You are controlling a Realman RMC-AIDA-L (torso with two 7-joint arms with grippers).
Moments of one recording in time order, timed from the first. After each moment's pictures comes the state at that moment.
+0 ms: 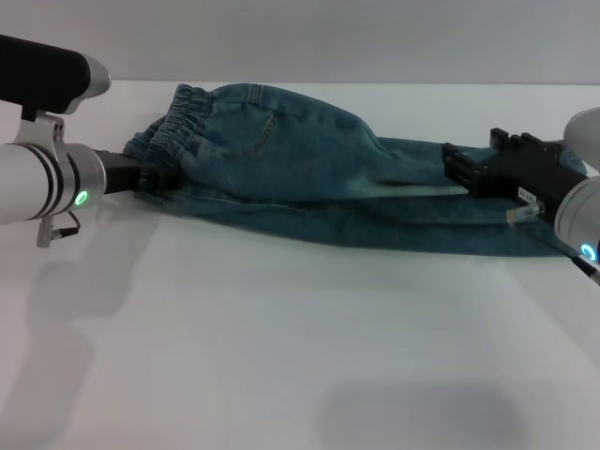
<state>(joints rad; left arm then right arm) -0.48 -2.06 -1.59 -1.01 2.64 -0.58 0.31 0.04 2.08 -1.86 -1.41 0.74 0.25 -0.46</state>
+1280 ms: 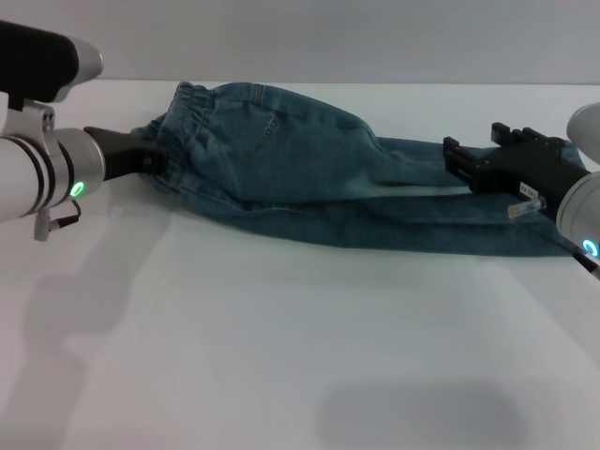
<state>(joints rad) -0.36 -2.06 -1.54 -1.22 2.63 -0.58 0.31 0.04 2.08 -1.85 -1.42 0.74 0.24 -0.46</state>
